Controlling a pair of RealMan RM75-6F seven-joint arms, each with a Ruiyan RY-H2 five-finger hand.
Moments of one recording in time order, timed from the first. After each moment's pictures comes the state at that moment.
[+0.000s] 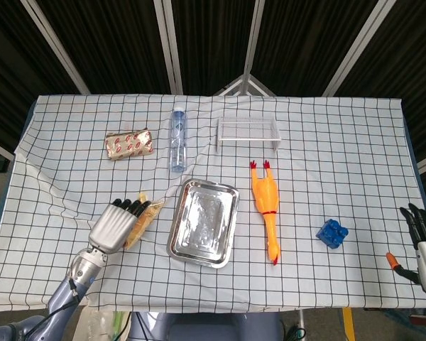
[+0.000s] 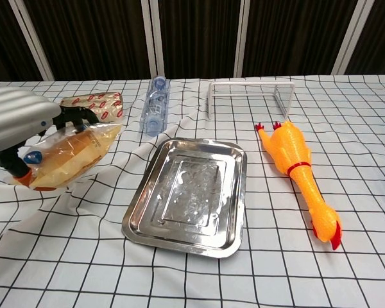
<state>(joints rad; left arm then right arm) -0.49 -1.43 -0.06 -1.78 1.37 1.19 0.78 0.02 -1.01 0.06 -1.66 -1.51 1.52 0.06</state>
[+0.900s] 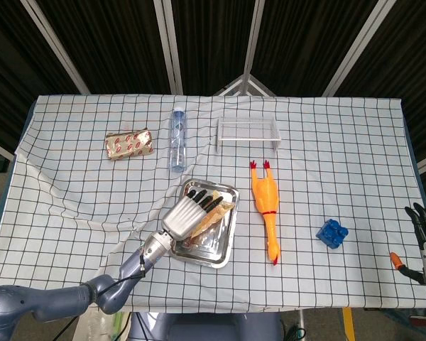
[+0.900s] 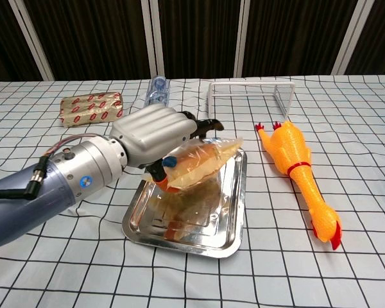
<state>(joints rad) -0.80 -1.87 -0.18 -1.26 1.45 0.98 0.55 0.02 -0.99 0.06 -1.65 -1.51 1.52 0.11</state>
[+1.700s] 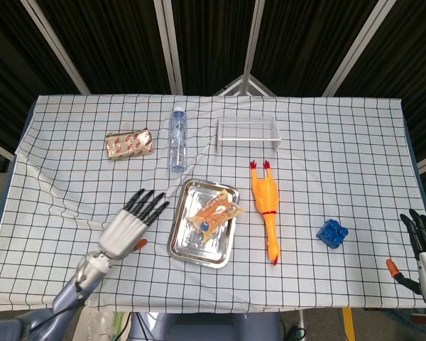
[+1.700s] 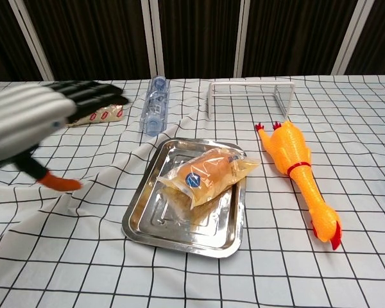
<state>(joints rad) -0.49 -1.48 0.06 -1.62 1.59 1.38 0.56 -0.03 -1.01 0.02 -1.67 -1.61 1.63 0.04</state>
